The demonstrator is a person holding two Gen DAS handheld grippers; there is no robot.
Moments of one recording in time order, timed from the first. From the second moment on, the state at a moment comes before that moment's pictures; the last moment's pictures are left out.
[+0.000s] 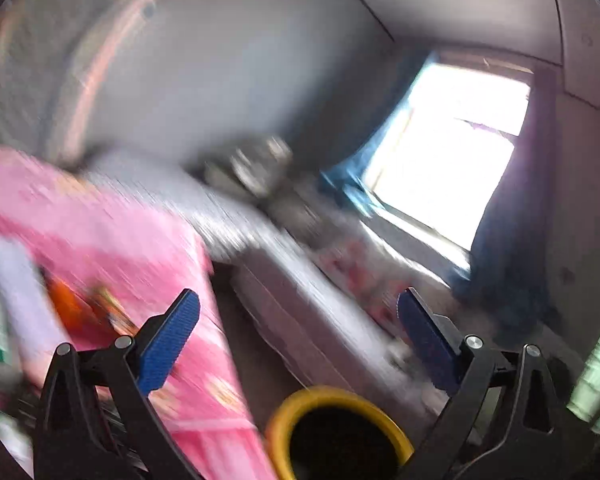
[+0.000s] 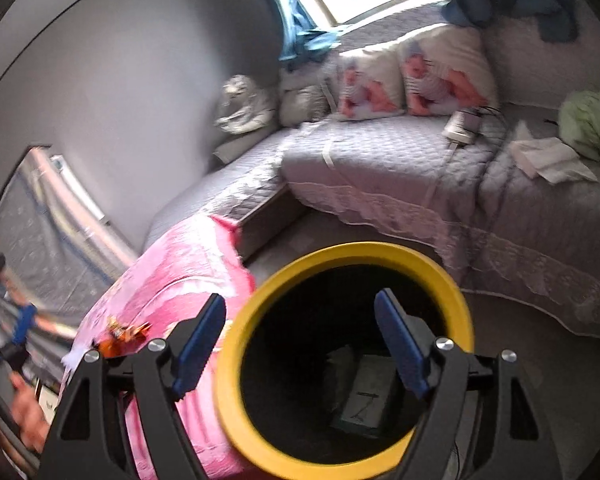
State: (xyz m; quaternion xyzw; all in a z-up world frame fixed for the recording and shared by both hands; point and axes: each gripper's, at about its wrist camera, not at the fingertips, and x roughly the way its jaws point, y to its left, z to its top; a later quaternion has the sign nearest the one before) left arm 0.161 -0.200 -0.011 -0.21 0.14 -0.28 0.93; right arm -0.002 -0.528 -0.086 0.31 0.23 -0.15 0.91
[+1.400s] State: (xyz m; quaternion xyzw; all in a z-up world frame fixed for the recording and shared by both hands) left arm 0.130 0.036 -0.112 0.19 0.22 -0.53 0.80; right arm 0.112 -0.262 -0.058 0.10 0.30 0.14 0.94
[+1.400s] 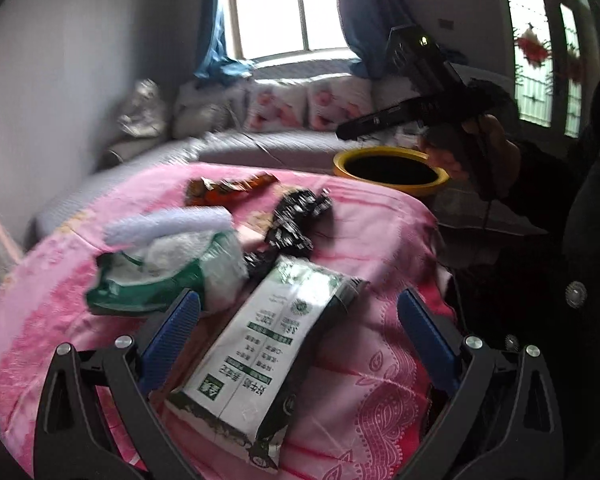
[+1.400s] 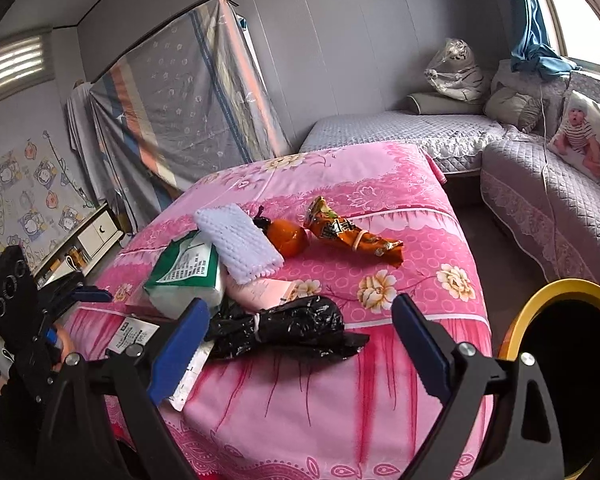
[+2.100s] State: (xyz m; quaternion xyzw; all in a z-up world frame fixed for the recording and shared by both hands) left arm 0.173 0.025 -0.145 0.18 0.29 -0.54 0.77; right arm 0.118 -0.272 -0.063 0.09 0.30 0.13 0.94
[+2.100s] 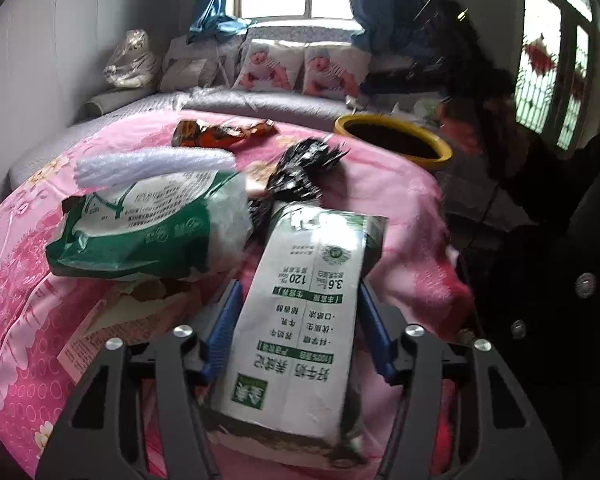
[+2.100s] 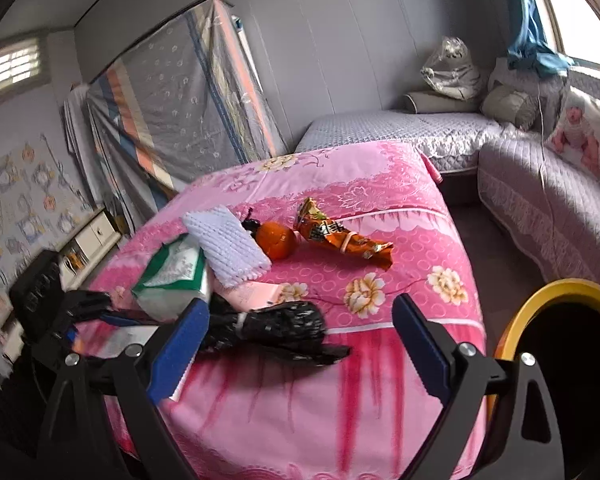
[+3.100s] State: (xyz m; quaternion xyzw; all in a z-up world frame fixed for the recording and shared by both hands) left arm 0.137 0.083 -0.075 -0.05 0.17 -0.47 0.86; right arm 0.337 -0.204 -0.119 -0.15 0.43 0.14 0.88
